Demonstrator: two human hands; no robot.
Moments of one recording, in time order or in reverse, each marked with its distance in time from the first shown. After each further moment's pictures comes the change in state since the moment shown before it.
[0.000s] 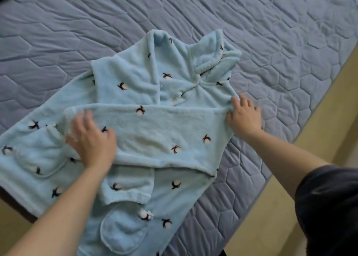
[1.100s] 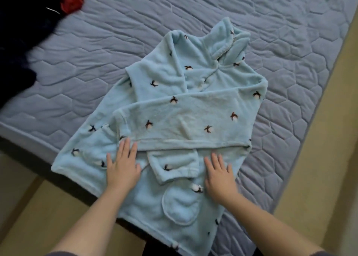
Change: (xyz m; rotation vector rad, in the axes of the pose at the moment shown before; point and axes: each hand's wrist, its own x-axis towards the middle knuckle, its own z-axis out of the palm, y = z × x) left_hand -0.026 -0.131 -0.044 0.560 -0.503 0.452; right_hand -0.237 -0.188 0.098 0.253 -0.391 -0.016
